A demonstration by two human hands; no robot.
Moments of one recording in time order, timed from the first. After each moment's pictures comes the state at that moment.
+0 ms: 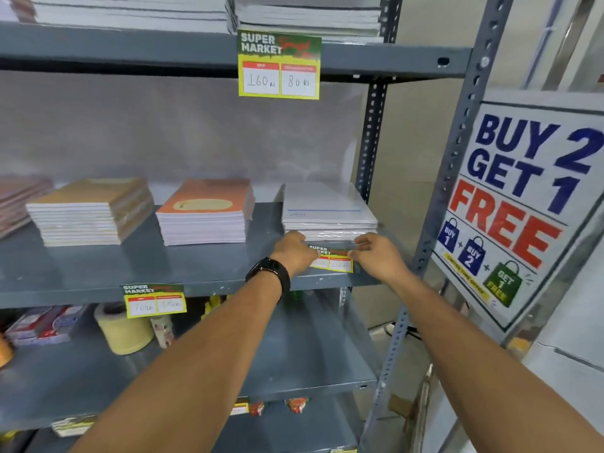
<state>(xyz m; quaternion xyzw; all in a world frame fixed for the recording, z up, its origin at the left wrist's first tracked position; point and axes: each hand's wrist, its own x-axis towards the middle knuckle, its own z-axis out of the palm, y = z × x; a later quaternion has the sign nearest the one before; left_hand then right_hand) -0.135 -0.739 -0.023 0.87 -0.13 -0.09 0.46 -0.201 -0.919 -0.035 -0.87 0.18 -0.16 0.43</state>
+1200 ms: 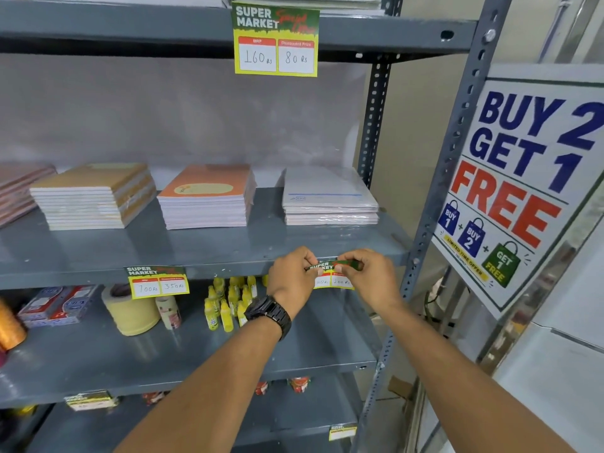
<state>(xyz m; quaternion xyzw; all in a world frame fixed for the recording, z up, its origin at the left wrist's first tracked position) -0.197 -0.723 -0.080 0.88 -0.18 0.09 0.43 -0.248 -0.881 -0.081 -0.87 0.08 -0.28 0.39</state>
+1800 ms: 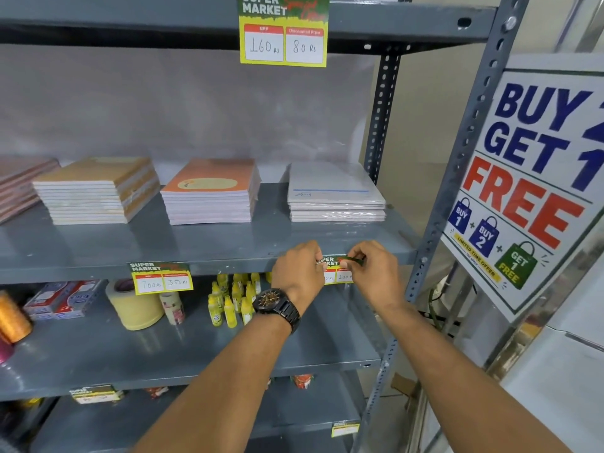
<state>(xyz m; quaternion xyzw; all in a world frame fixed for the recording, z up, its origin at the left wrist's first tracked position) -0.191 -0.727 -0.074 0.92 -0.21 0.15 0.29 -0.236 -0.883 -0.093 -0.88 0.10 -0.31 0.33</state>
